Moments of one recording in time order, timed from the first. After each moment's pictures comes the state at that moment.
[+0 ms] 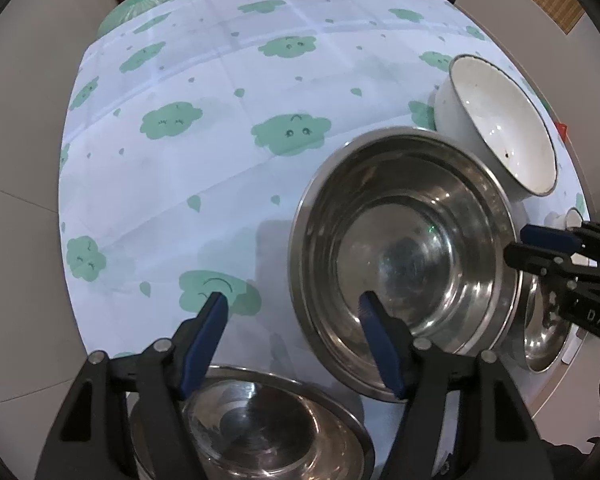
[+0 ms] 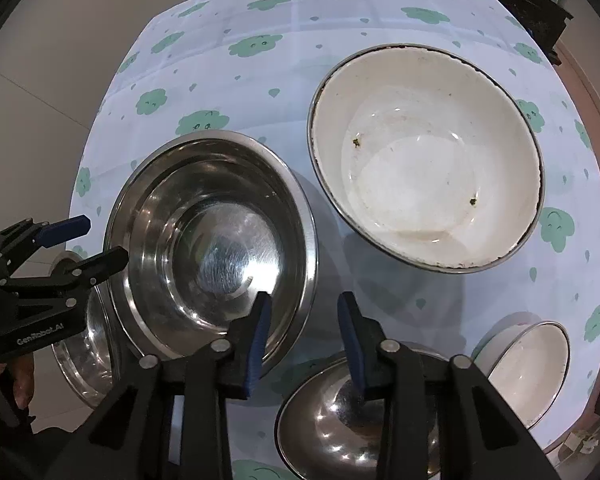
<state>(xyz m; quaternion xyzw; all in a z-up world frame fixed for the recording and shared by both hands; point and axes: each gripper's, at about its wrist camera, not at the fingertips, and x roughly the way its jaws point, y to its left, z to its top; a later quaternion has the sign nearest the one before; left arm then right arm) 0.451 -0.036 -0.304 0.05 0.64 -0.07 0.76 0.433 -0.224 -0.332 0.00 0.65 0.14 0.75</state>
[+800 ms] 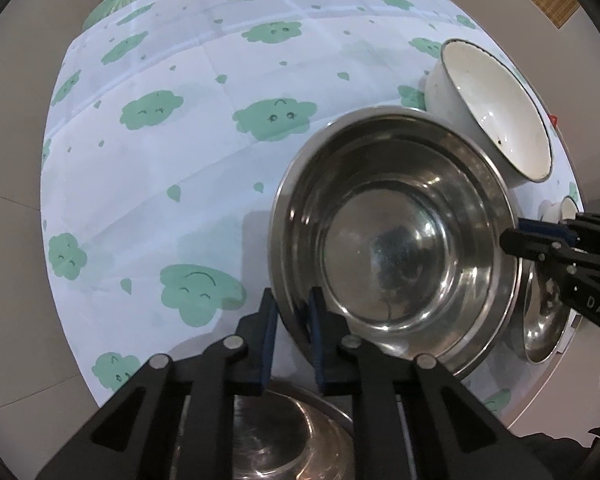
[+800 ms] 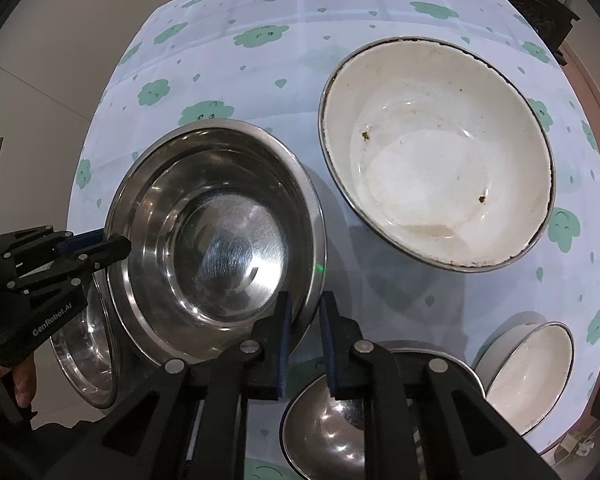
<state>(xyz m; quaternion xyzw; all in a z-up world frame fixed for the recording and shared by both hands) 0.452 -0.038 -0.315 0.05 0.65 -0.09 0.75 0.432 -0.217 -0.334 -0.01 0.66 0.14 0.74</state>
